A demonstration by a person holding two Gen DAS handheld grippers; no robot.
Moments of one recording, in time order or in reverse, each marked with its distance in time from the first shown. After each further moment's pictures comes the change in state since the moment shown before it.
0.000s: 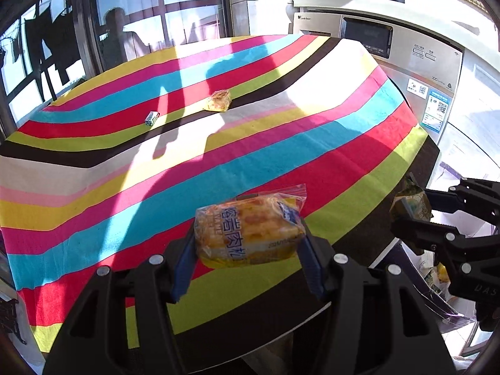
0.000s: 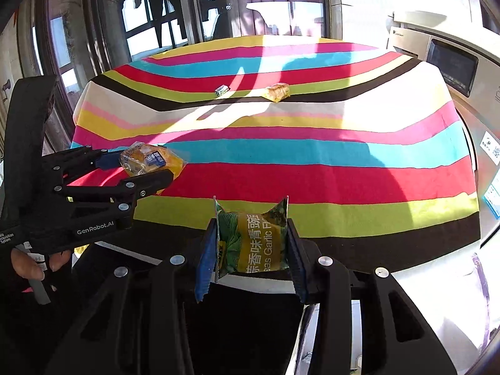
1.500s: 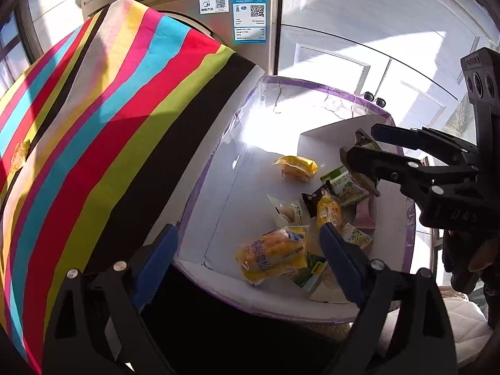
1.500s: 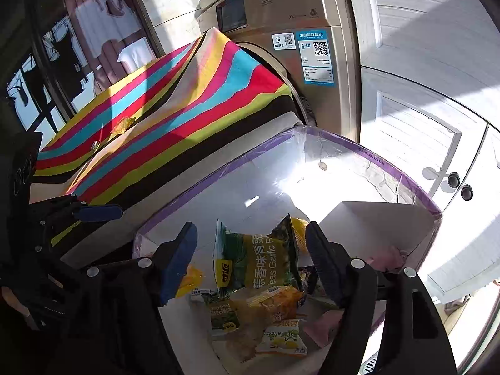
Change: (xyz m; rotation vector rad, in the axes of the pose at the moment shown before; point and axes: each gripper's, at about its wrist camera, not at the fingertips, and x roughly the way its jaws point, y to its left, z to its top) left arm 0.037 -0.230 -0.005 0.461 0.202 -0.441; right arm -0.110 -0.166 -0.141 0.530 -0.122 -0.297
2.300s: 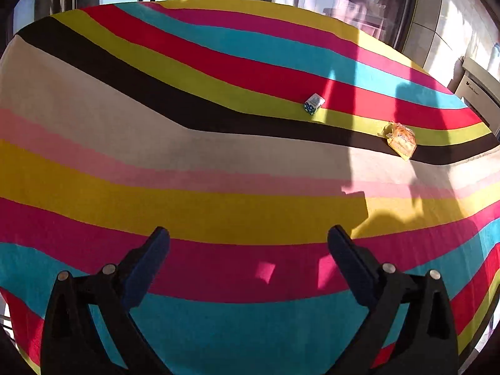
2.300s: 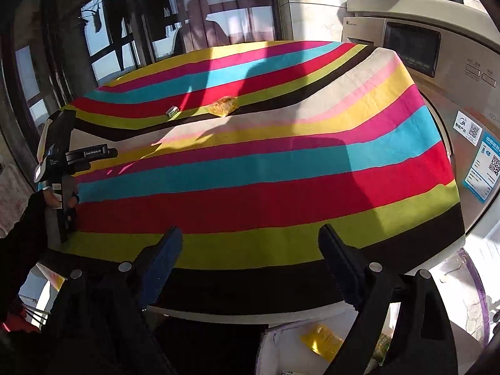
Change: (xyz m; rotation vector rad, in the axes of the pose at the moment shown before) left arm -0.109 0.418 -0.182 -1.079 -0.194 0.588; right arm 0.098 0.221 0.070 -0.426 0.060 0.211
